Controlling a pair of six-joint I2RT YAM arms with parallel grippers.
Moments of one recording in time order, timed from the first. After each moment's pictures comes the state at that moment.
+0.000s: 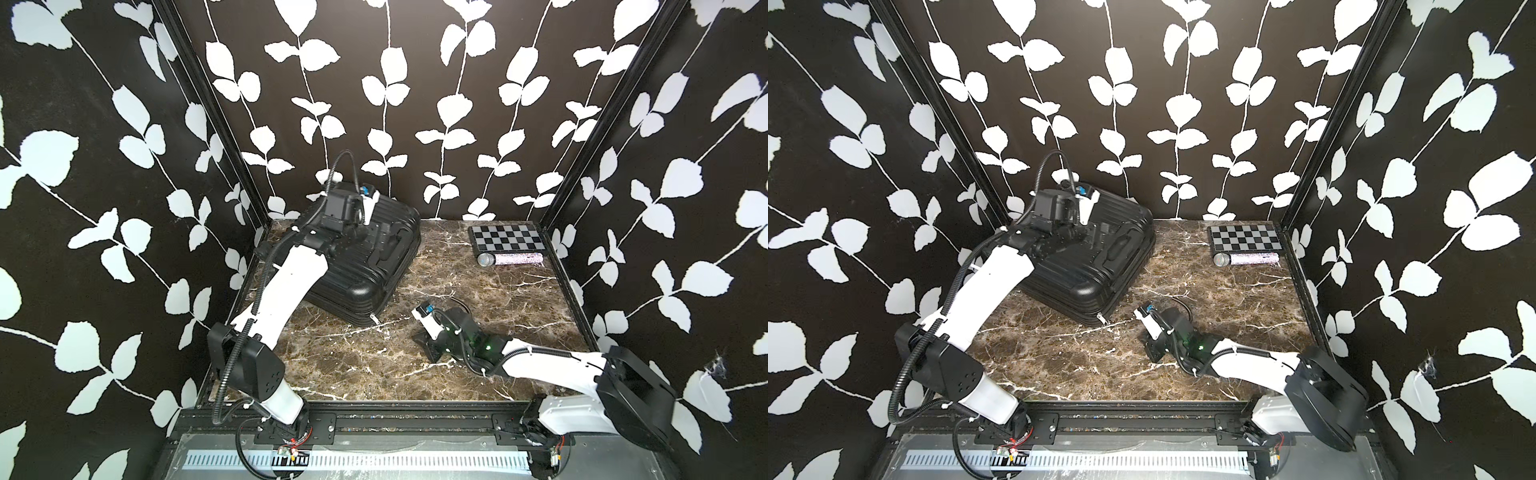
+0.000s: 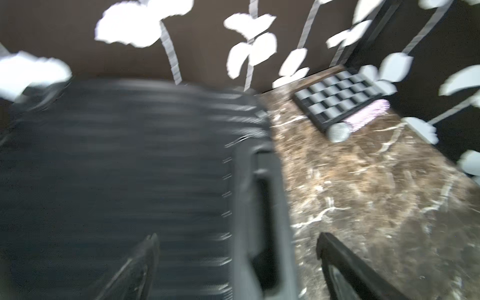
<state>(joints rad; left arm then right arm) -0.41 1.58 1.64 -0.62 0.09 0.00 0.91 1.34 0.59 0.10 -0.16 0.15</state>
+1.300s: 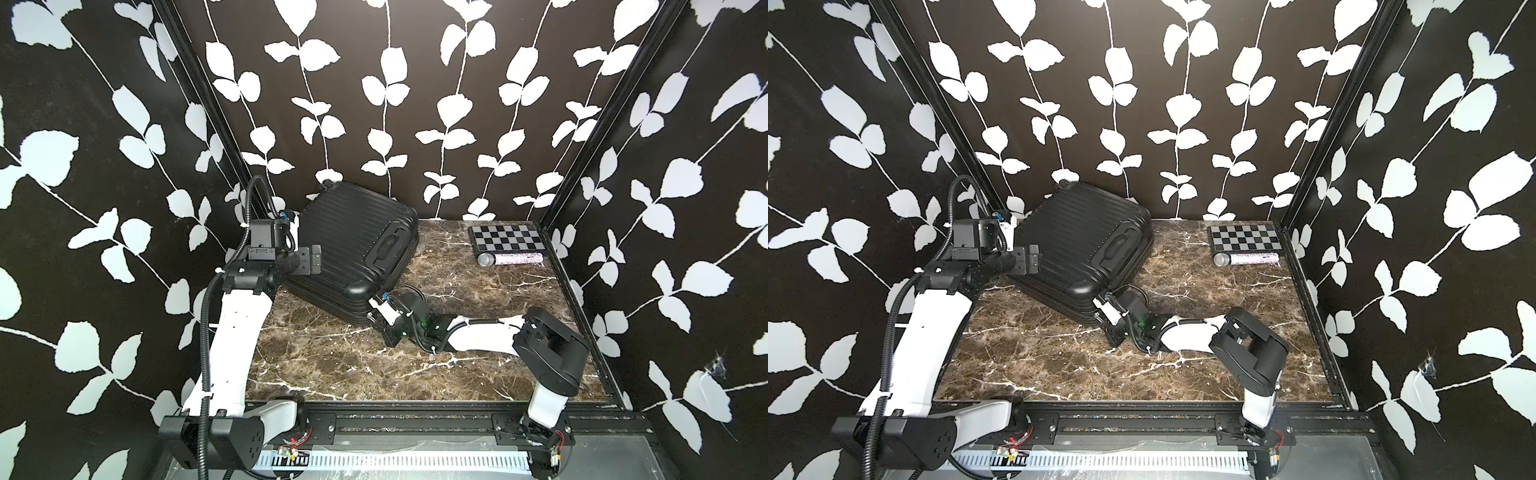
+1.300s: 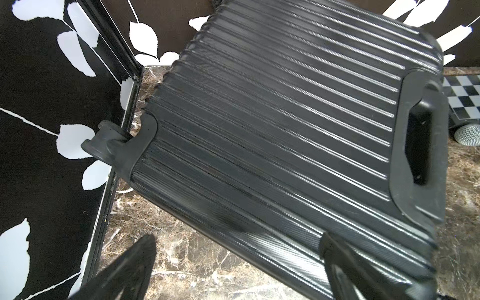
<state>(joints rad) -0.07 1.20 1.35 -0.84 0.00 -0.03 0.97 1.78 0.95 0.23 -0.18 0.16</state>
